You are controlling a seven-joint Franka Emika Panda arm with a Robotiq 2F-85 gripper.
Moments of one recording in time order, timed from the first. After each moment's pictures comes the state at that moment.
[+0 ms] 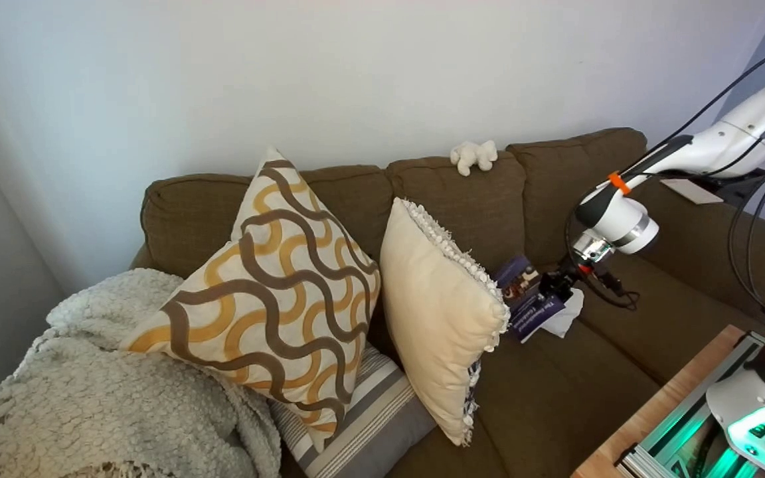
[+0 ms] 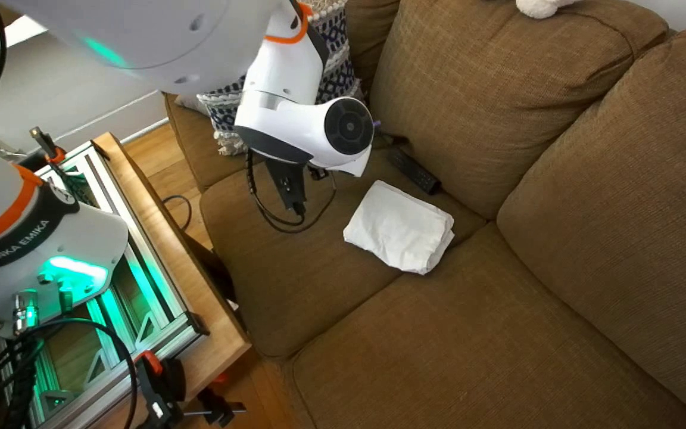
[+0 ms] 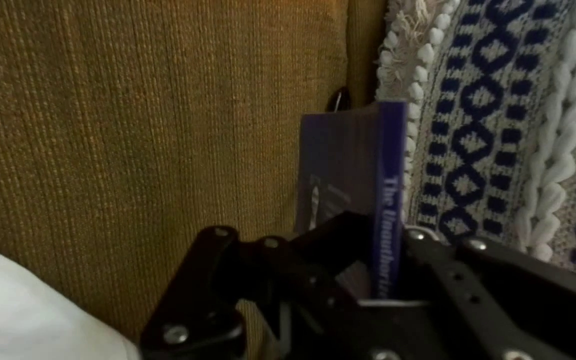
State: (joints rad) arm -1.09 0.89 0.65 -2.37 0.33 2.76 -0.69
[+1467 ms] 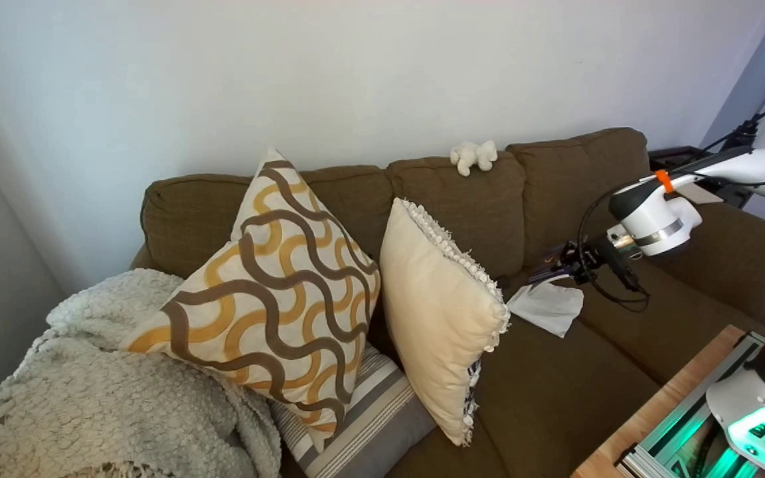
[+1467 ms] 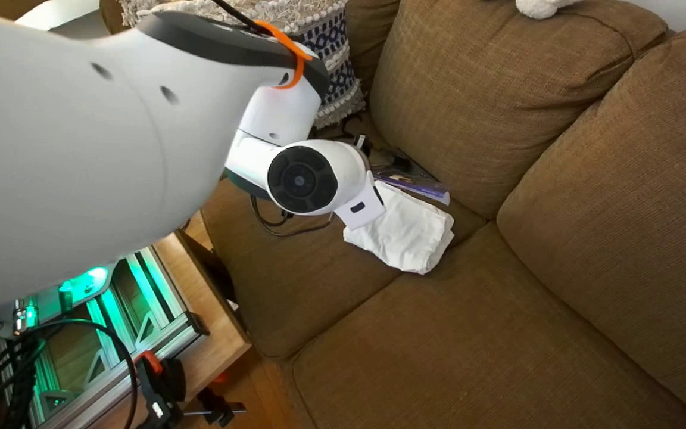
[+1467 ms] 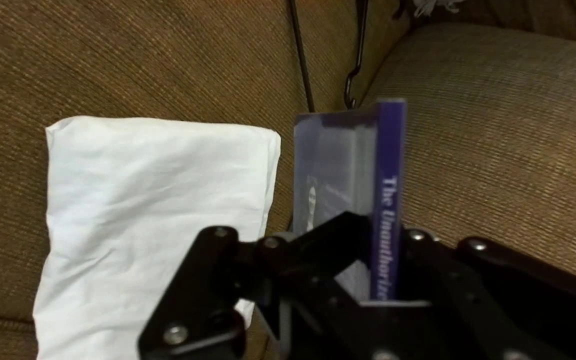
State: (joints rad) arm -1.50 1.05 0.85 -2.44 0.25 3.27 -0.18
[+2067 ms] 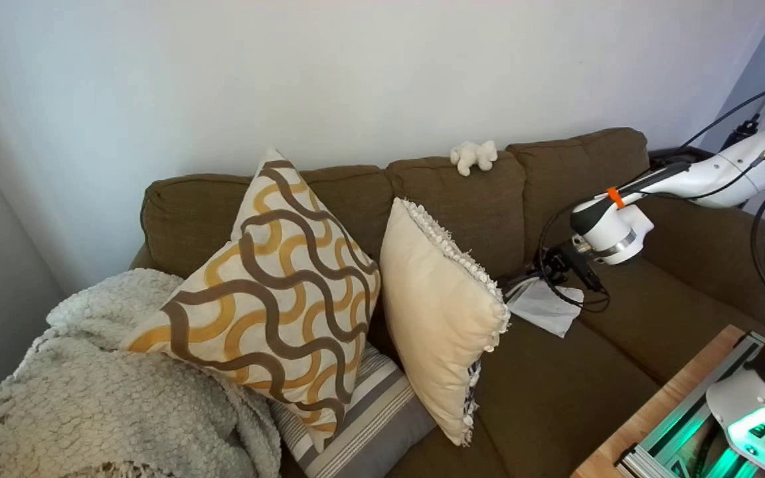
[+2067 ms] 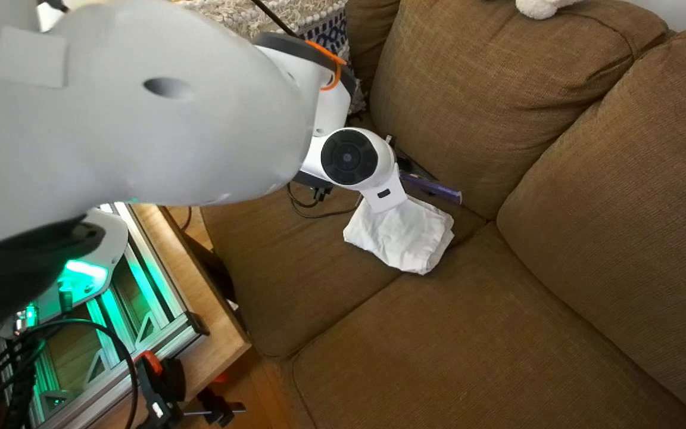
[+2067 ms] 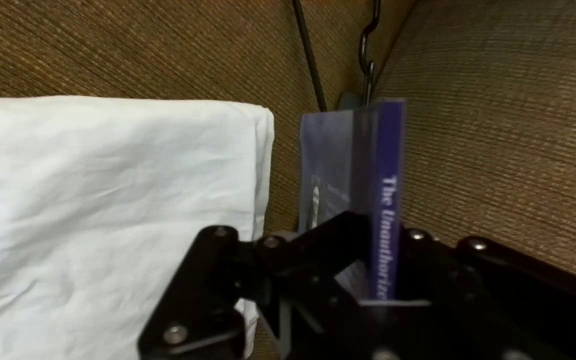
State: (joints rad) arm -1.19 1.19 0.70 -2.16 0.17 3.31 0.05
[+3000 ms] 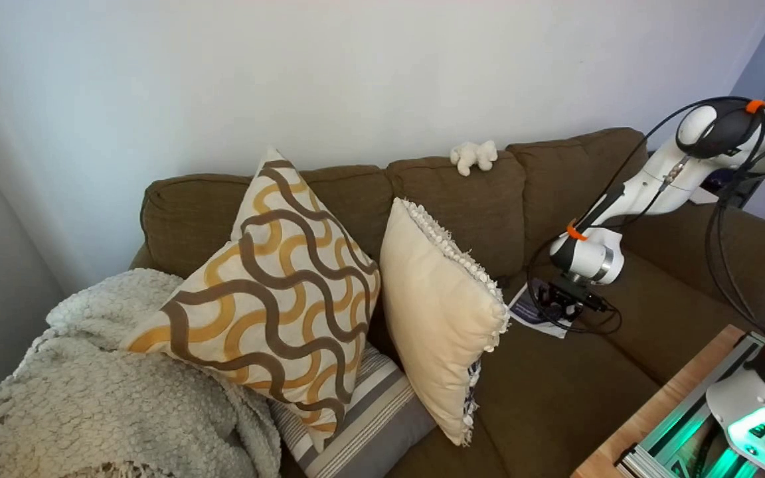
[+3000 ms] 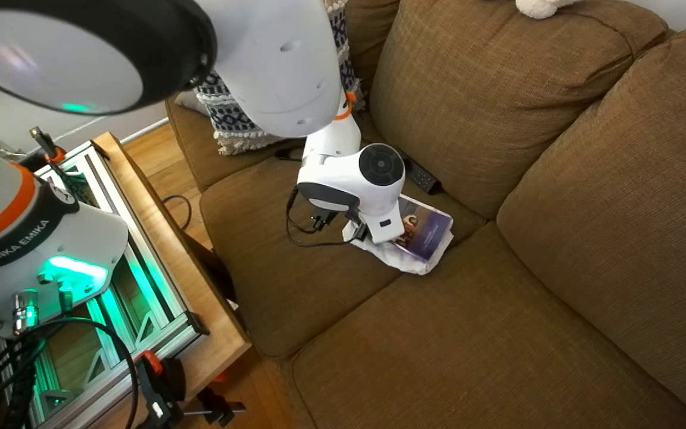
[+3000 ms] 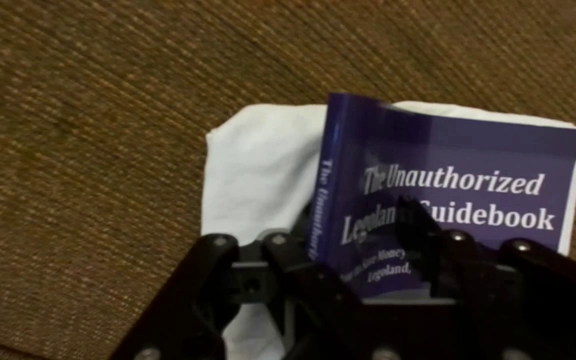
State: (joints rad) arm -0.63 1.18 0.19 -1.93 0.30 3.02 0.28
